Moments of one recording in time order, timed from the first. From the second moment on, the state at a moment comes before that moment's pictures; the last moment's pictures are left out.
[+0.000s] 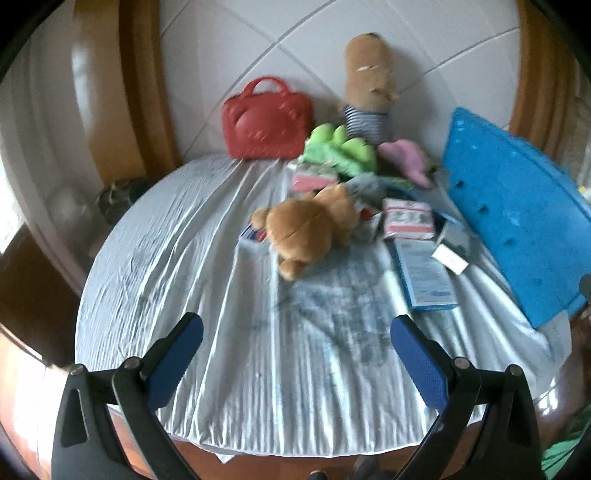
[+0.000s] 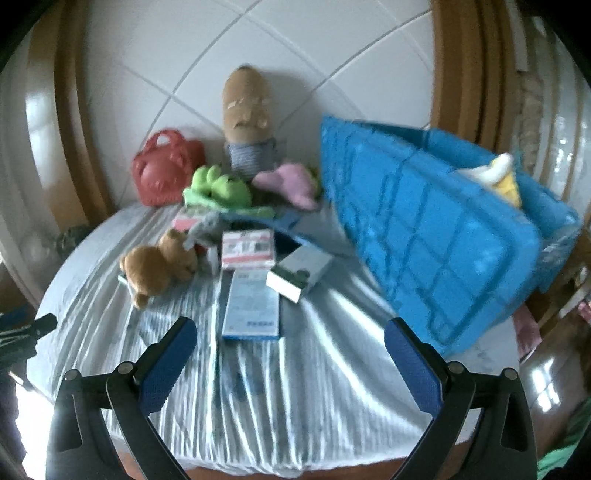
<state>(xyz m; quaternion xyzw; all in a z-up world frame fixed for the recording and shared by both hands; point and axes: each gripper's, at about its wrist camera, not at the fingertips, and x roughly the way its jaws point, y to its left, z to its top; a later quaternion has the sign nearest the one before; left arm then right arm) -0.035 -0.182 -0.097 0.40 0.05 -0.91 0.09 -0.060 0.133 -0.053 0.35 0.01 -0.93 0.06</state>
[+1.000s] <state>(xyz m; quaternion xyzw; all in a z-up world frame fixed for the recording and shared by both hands) -0.304 -0.170 -0.191 0.50 -0.07 -0.86 0.04 -0.319 0.063 -0.167 0.47 0.02 -0.87 0.10</state>
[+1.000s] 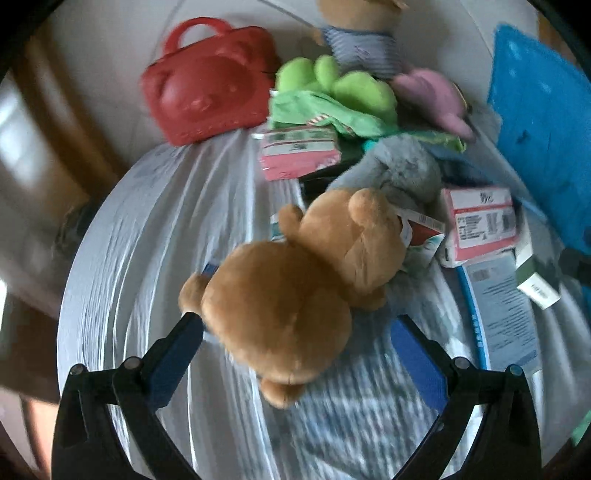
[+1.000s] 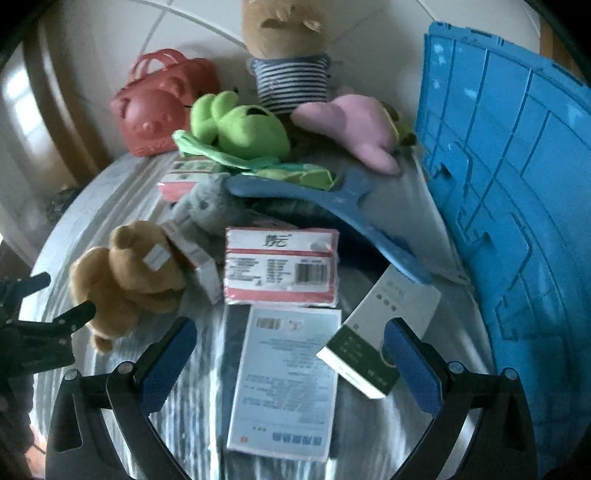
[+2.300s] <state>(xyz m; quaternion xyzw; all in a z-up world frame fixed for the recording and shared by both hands) -0.396 -0.220 -0.238 0.54 -0.01 -0.84 0.02 -0.488 -0.058 -0.253 0.54 0.02 -0.82 0.20</state>
